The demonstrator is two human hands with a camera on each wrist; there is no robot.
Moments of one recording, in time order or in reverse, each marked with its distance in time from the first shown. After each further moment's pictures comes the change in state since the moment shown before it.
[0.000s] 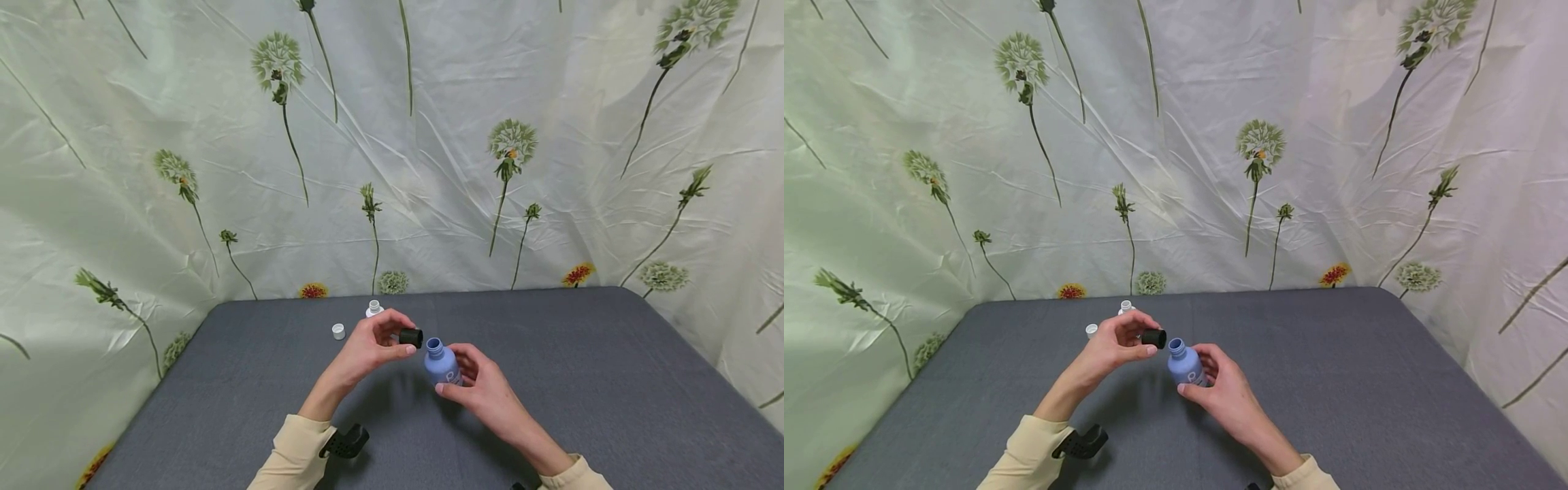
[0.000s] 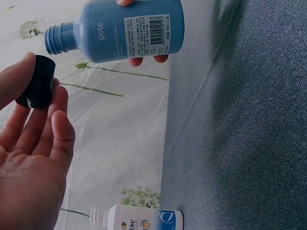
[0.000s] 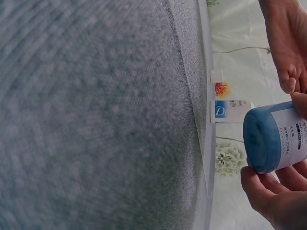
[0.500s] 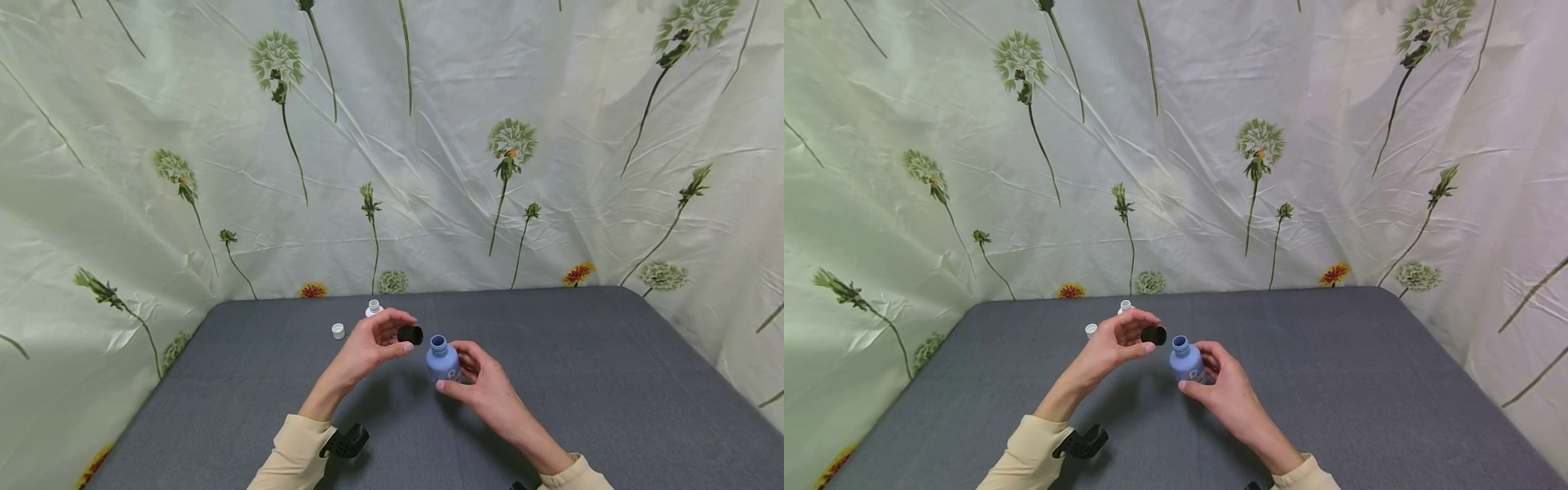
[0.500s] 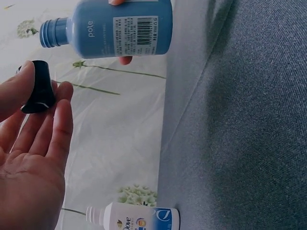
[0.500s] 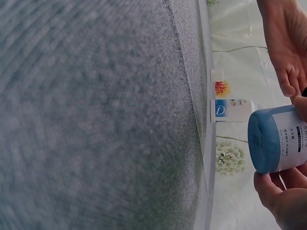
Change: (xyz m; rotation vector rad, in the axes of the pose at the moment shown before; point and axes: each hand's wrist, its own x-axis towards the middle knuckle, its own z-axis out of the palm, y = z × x) left_hand 0.011 -0.034 -0.006 0.004 -0.016 0.042; right_hand 0.001 -0.001 -0.002 0.023 0.027 0.002
